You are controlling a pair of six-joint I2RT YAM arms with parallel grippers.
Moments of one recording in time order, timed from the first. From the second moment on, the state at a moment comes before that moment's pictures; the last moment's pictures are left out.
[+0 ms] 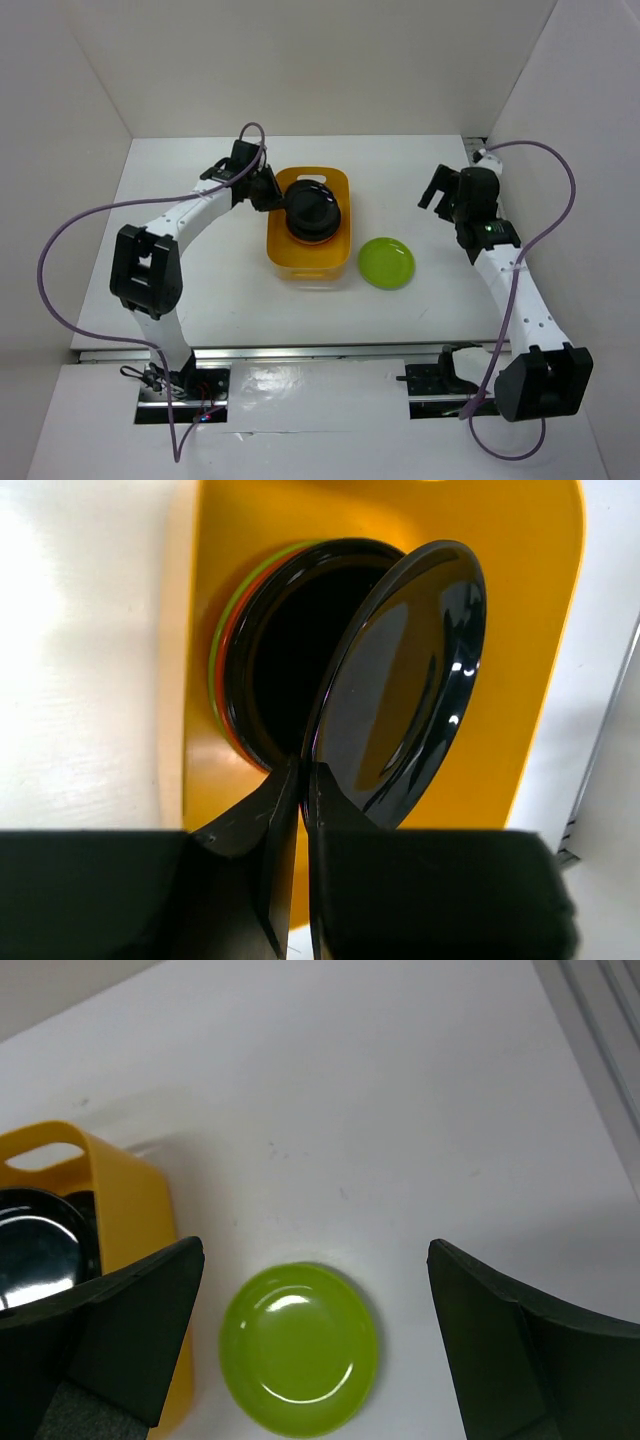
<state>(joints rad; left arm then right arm) -0.32 1.79 1.45 -0.50 0.21 -0.70 0.08 1.15 1.06 -0.38 0.17 0.39</state>
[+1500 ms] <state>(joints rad) -0.15 1.51 1.65 -0.76 0.25 -0.65 0.08 1.37 0.54 -0.11 -0.09 0.65</state>
